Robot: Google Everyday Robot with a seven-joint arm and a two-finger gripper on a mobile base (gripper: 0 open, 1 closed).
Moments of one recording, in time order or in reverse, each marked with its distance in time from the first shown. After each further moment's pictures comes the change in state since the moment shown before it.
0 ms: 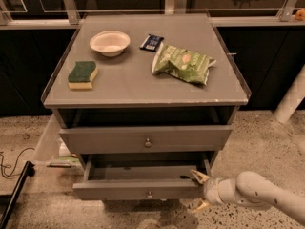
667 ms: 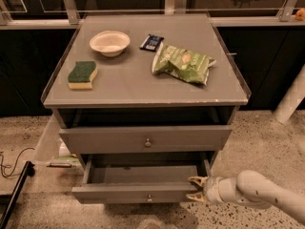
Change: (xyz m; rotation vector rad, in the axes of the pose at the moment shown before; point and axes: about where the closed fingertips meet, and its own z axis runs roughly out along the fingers) arm 0.000 0.000 0.000 0.000 0.000 0.000
